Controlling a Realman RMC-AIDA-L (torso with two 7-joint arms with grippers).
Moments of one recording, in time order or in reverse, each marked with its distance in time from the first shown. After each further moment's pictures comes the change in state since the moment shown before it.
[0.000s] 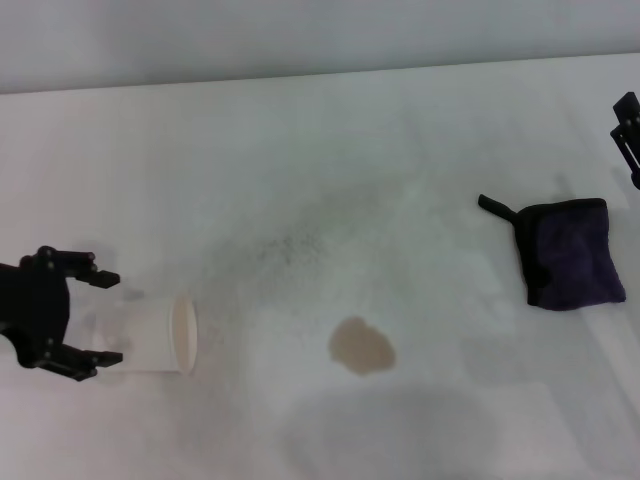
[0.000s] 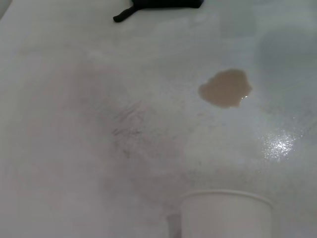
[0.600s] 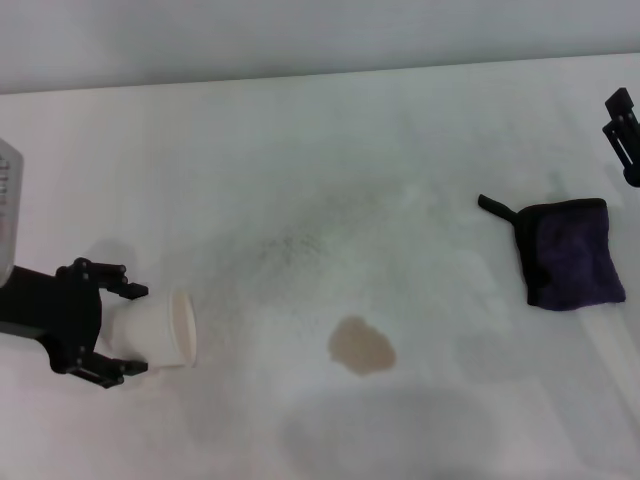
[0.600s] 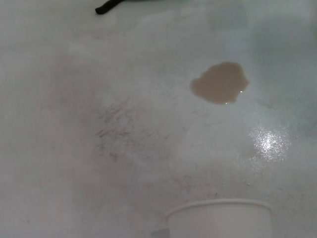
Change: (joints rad) left arm -0.078 -0.014 0.000 -0.177 0.042 -0.081 0.065; right arm 0.014 0.000 0.000 0.013 0.000 0.000 0.000
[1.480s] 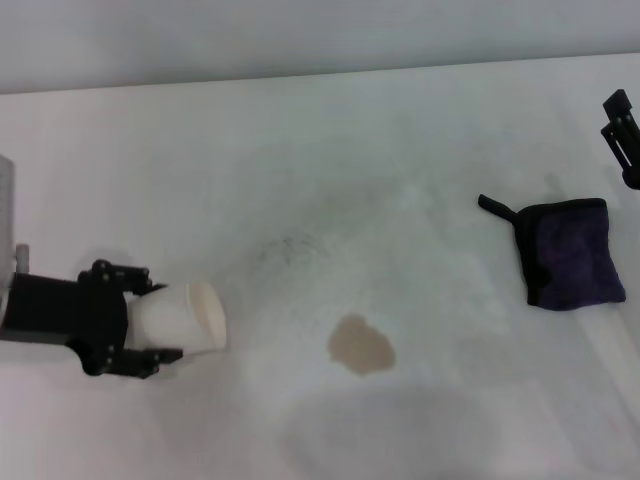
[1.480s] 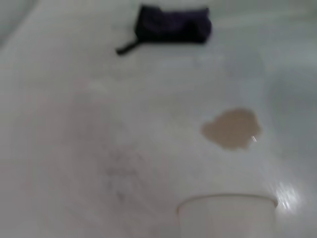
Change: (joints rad) left arm 0.054 -0.019 -0.011 -0.052 -0.141 -0.046 0.034; right arm -0.003 0.001 -0.012 0.000 -0.002 0.012 0.002
